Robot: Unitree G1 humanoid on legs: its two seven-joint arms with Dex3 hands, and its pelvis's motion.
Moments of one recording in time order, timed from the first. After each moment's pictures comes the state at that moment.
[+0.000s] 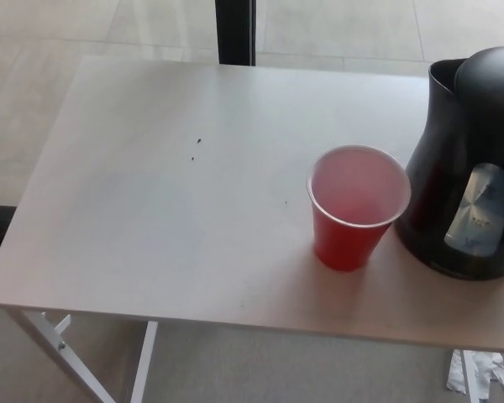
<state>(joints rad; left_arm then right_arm) -0.09 0.62 1.02 1.00 -0.57 0.08 -0.37 -0.20 -0.83 -0.43 0.24 0.44 0.29 0.51</state>
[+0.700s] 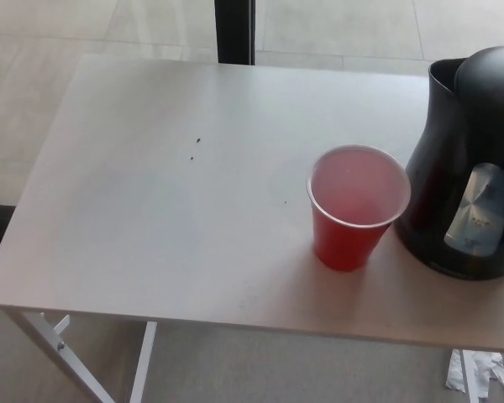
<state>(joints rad) -0.07 0.63 0.99 1.00 -0.65 0.10 -0.38 -0.28 -0.92 -0.18 0.40 0.27 0.34 0.58</state>
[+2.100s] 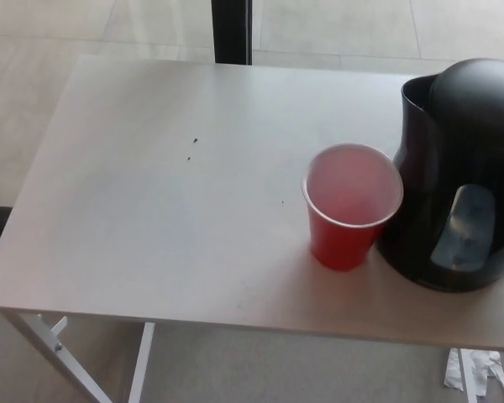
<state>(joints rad) -0.08 0.64 0.93 1.01 -0.67 0.10 -0.38 -0.30 -0.75 -0.10 0.32 0.02 0.26 0.26</state>
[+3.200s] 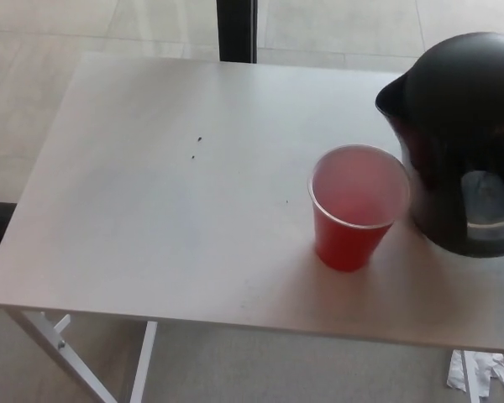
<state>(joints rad) -0.08 0.65 0.91 1.01 -0.68 0.10 -0.39 -0.45 -0.74 -0.09 0.33 -0.18 -0.03 0.04</state>
